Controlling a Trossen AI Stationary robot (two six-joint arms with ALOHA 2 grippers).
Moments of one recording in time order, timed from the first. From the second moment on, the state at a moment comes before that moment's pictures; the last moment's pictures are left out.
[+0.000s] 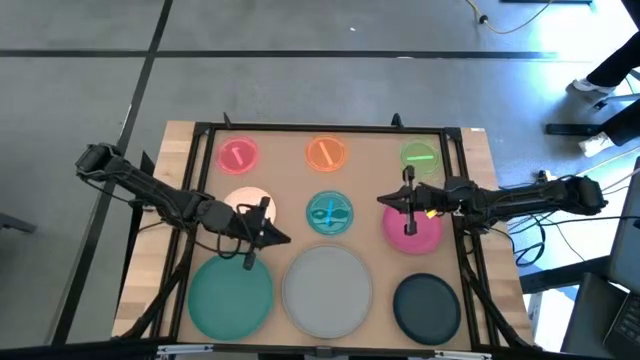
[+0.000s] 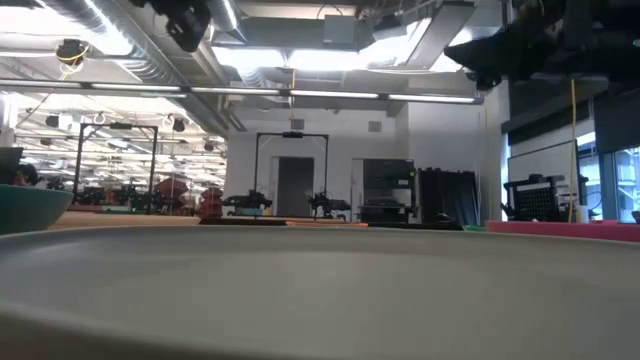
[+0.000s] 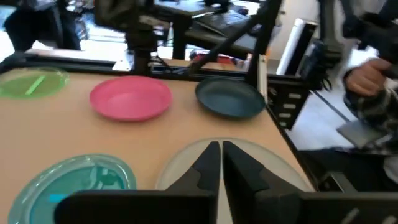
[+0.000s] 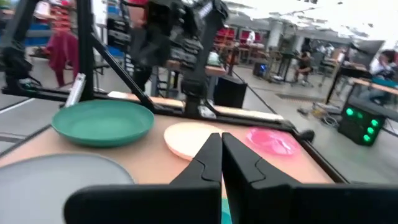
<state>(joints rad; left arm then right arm) -0.36 1.09 0.63 0.21 -0.23 -0.23 0.00 0.82 0.23 0.64 -0.06 -0.16</state>
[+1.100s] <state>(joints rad) -0.50 1.36 0.80 -0.72 -0.09 -0.52 0.20 0.84 0.26 0.52 0.07 -0.16</state>
